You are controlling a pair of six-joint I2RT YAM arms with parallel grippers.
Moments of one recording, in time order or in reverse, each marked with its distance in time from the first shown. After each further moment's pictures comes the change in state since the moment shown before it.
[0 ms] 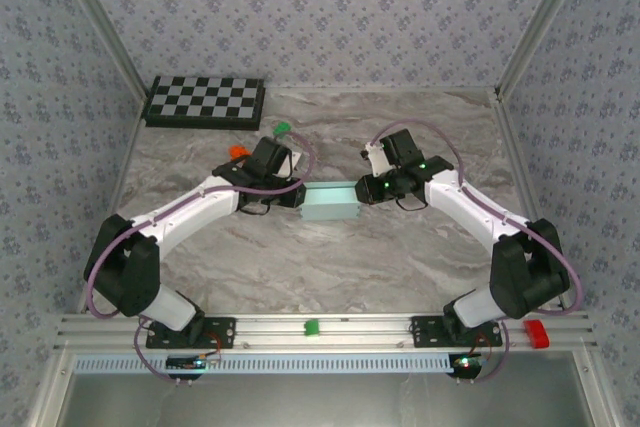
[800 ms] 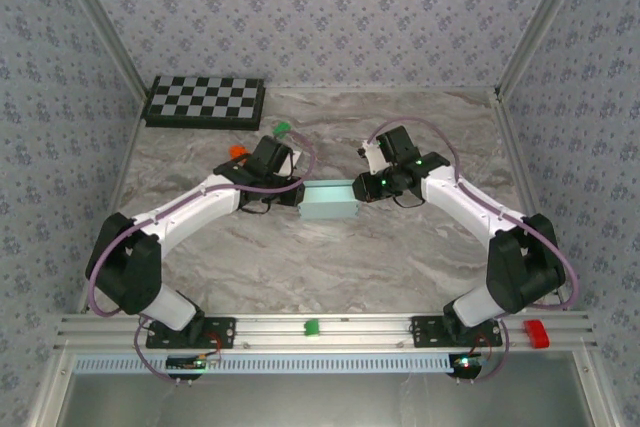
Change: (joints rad) left arm 0.000 0.014 0.012 -0.007 -0.027 -0.003; right arm 0.009 0.030 0.039 -0.023 0.008 0.002
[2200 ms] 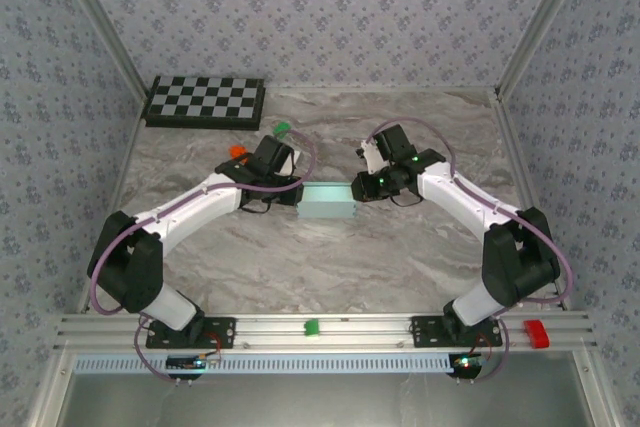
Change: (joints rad) left arm -0.003 0.011 0.013 -0.020 -0.038 0.000; right arm 0.002 0.043 0.031 -0.033 -0.036 0.055
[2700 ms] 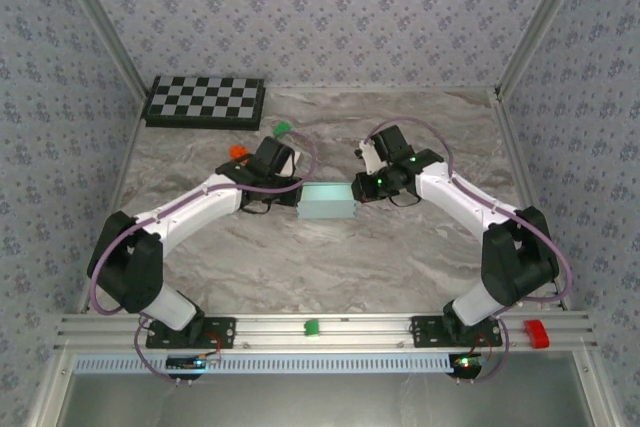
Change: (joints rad) left arm -0.007 -0.001 -0.010 0.006 -0.019 0.000; right arm 0.017 0.006 0.002 -0.001 0.041 -0.009
